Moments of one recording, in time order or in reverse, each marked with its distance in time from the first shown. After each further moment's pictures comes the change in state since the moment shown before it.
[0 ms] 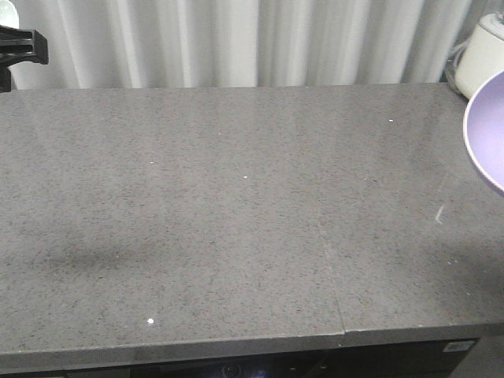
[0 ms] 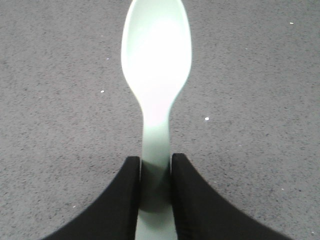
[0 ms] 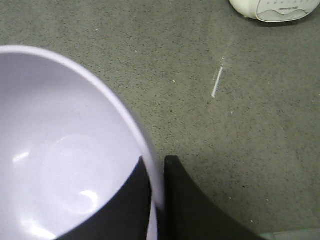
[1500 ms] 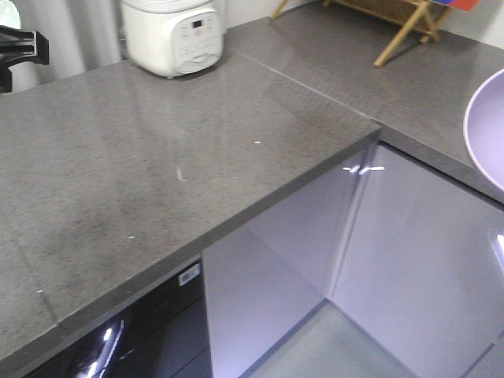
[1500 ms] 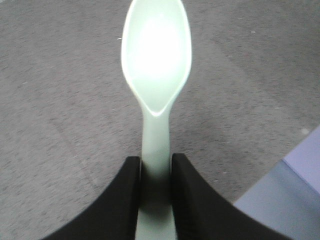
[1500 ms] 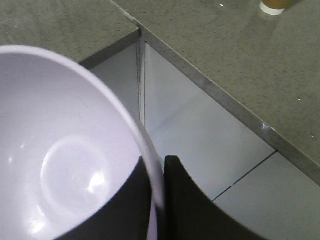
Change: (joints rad) left arm 0.000 0.000 0.000 0.000 0.001 0.000; right arm 0.000 0.000 0.000 -0.001 0.000 0.000
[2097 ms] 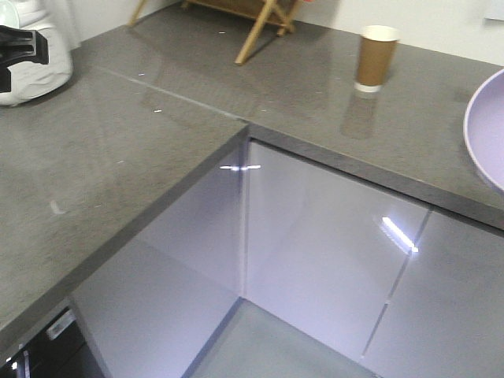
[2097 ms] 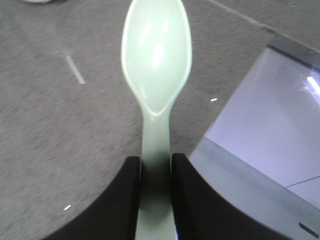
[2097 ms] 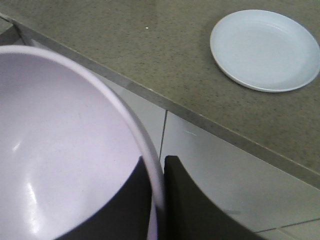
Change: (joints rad) left arm 0.000 0.000 0.000 0.000 0.000 0.000; right arm 0.000 0.000 0.000 0.000 0.000 0.000
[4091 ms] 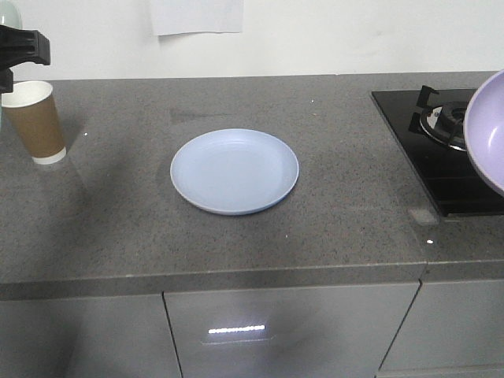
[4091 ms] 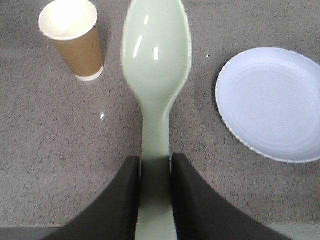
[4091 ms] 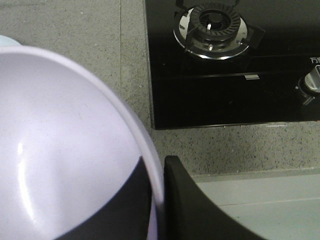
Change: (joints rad) left arm 0.000 0.000 0.000 0.000 0.000 0.000; right arm 0.000 0.000 0.000 0.000 0.000 0.000
